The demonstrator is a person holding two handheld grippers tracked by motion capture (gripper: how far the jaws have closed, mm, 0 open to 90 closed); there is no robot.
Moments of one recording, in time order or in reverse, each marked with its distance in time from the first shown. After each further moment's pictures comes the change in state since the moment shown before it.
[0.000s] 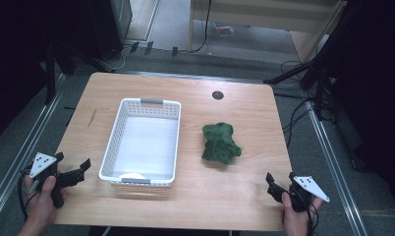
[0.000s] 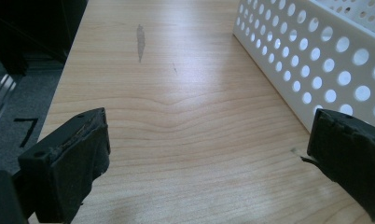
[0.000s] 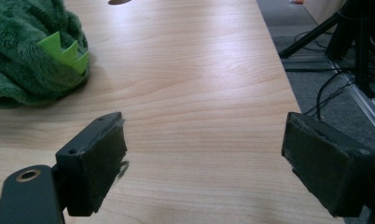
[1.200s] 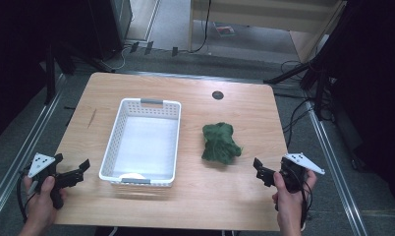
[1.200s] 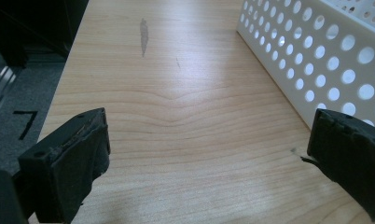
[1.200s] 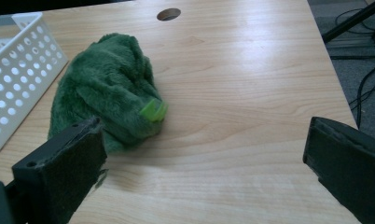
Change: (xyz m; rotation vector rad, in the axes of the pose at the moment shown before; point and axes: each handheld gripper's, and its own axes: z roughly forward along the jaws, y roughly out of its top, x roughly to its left) left arm 0.002 -0.001 -0.002 0.012 0.004 -0.023; right arm 0.052 0.075 0.000 0.113 0.099 0.026
